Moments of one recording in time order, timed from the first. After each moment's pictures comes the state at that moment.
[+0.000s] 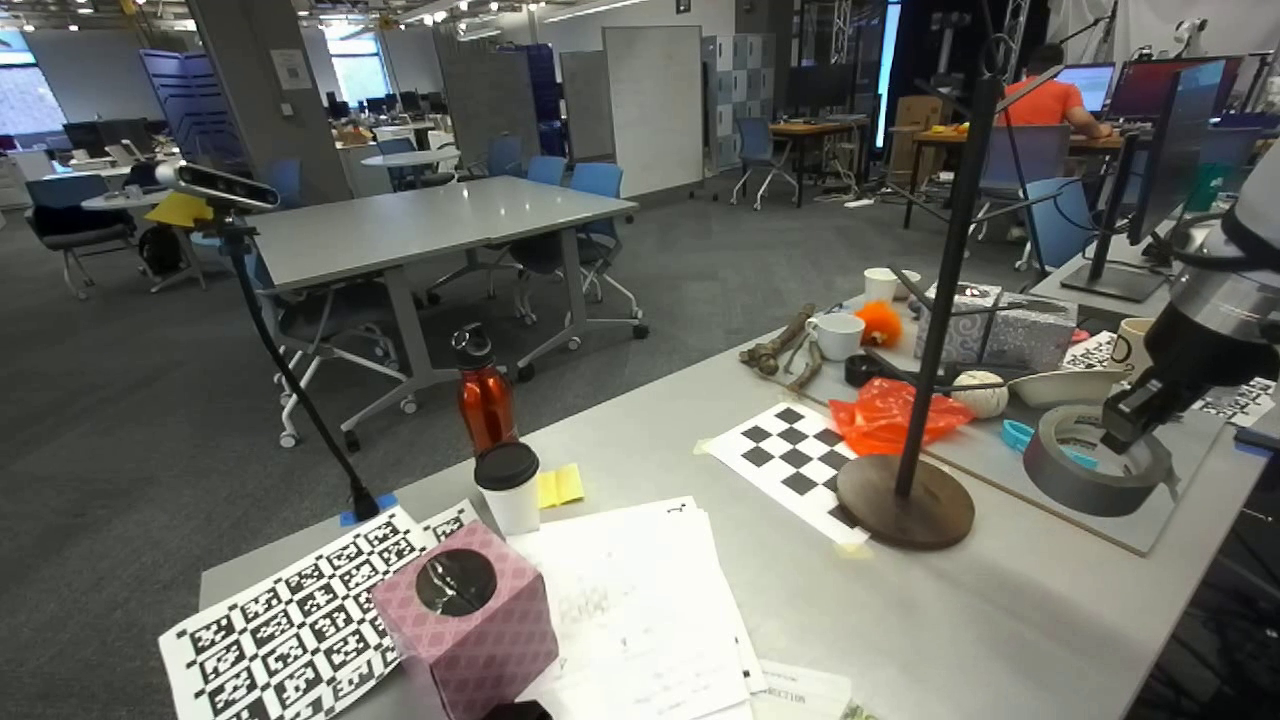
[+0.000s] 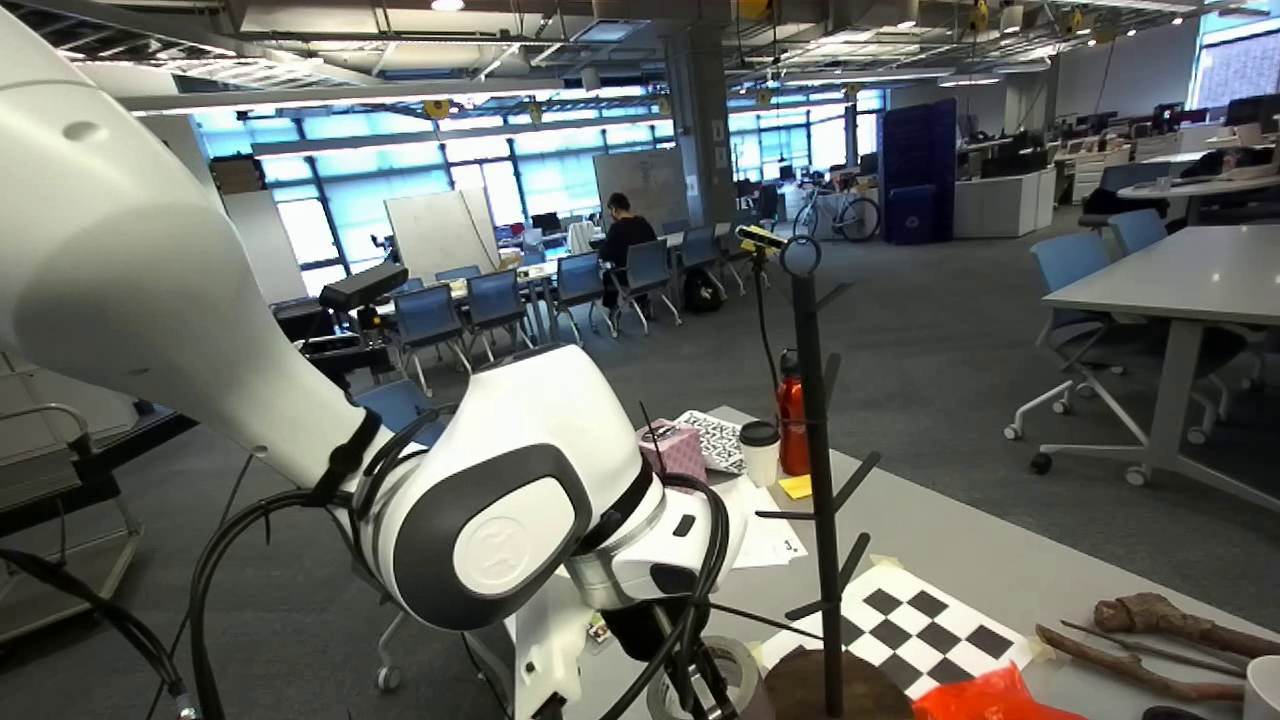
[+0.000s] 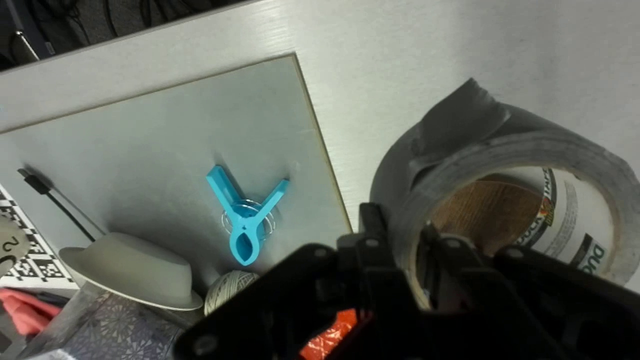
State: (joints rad) arm -0.07 0.03 -0.25 -2.56 -0.52 2.83 0.46
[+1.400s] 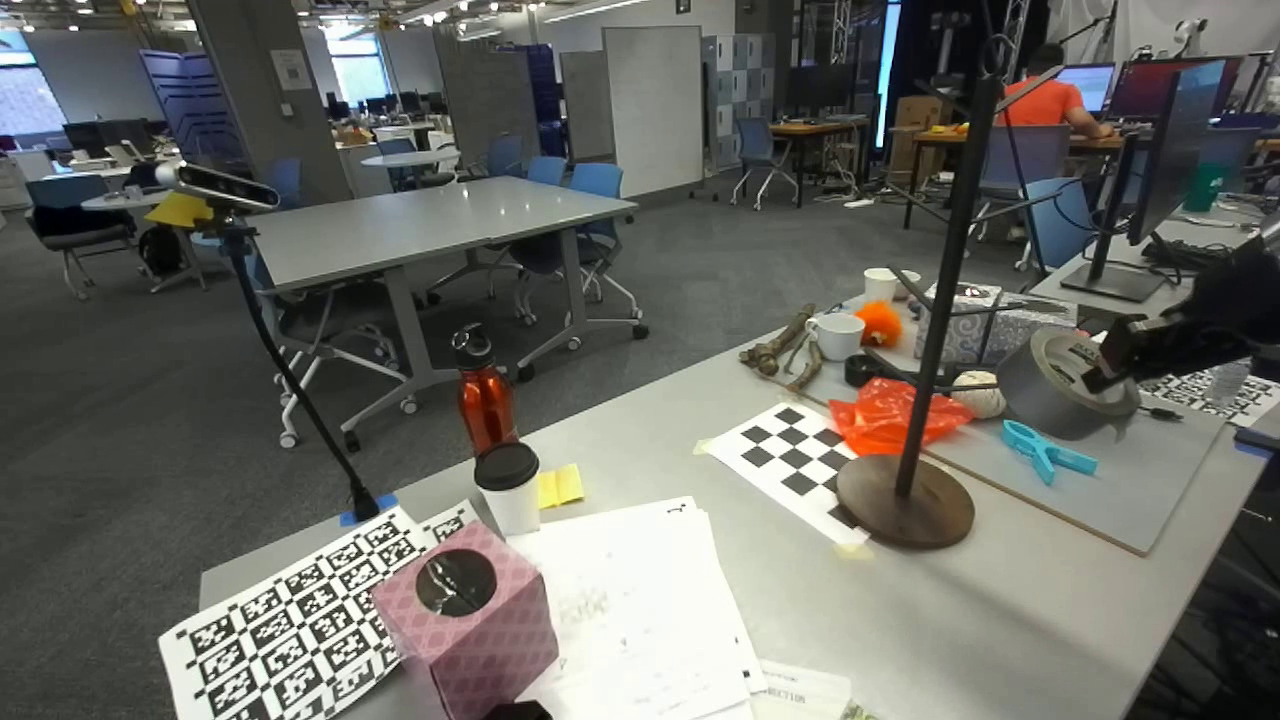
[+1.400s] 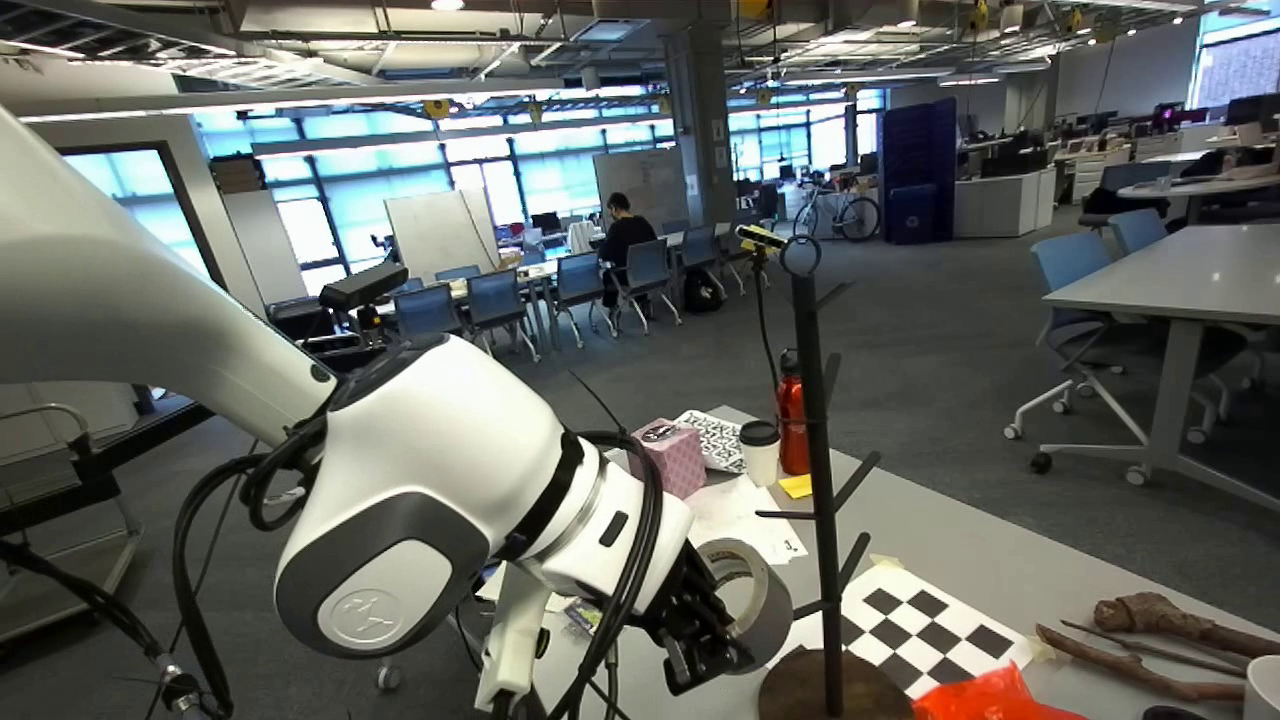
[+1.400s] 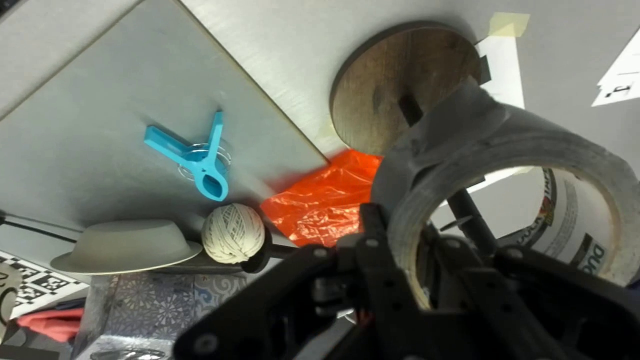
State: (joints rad) arm -0.08 -0.09 -0.21 -2.72 -0.03 3.21 0.35
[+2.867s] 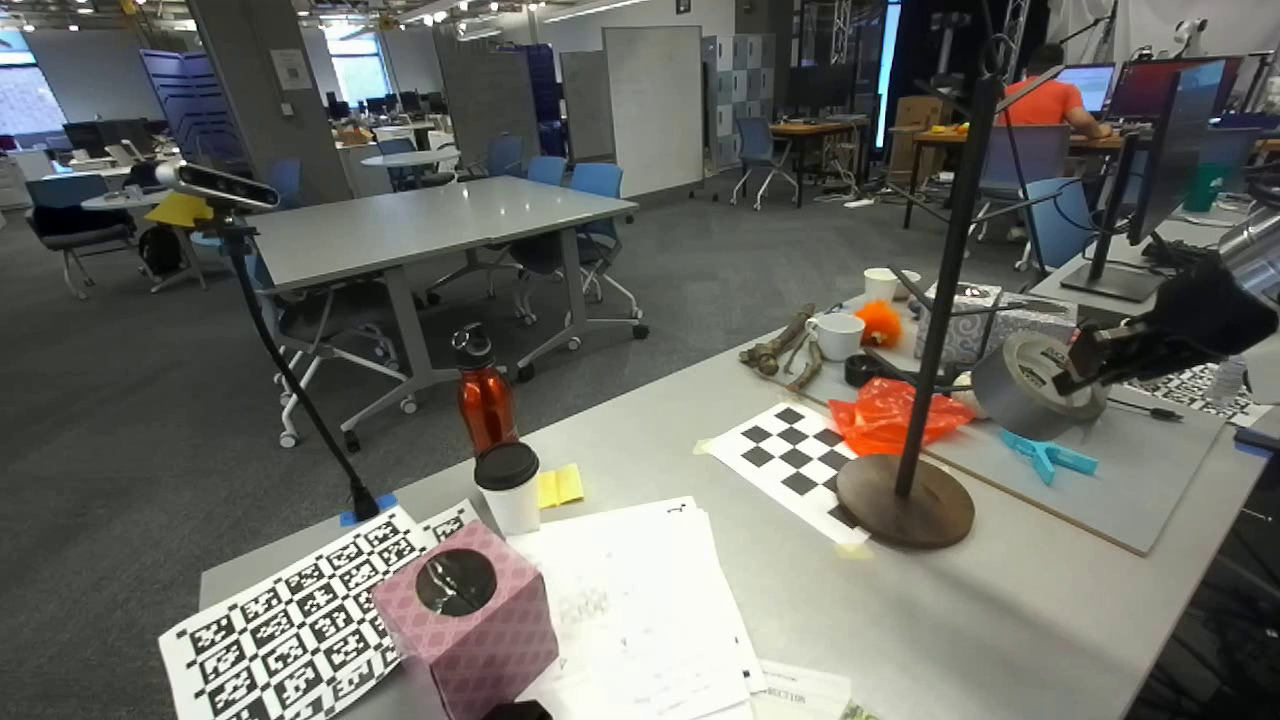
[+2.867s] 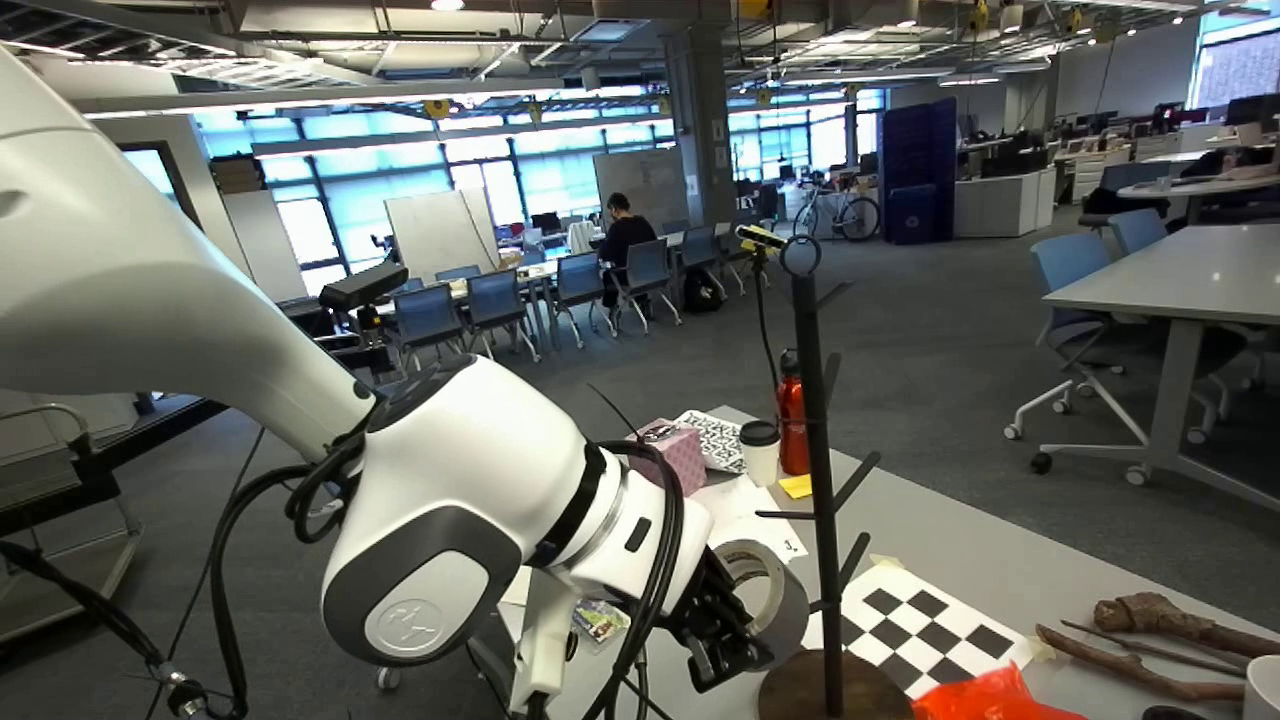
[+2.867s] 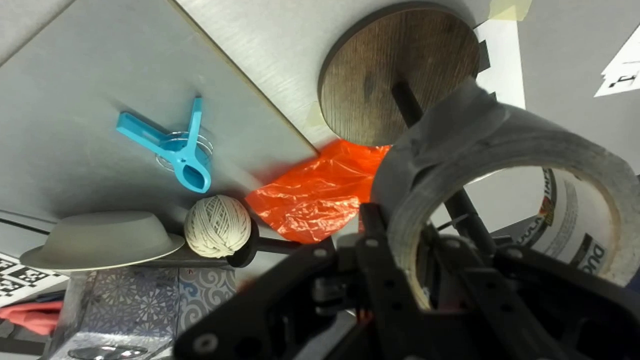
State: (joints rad) arm 0.05 0.01 -0.32 -2.68 -0.03 3.29 0.36
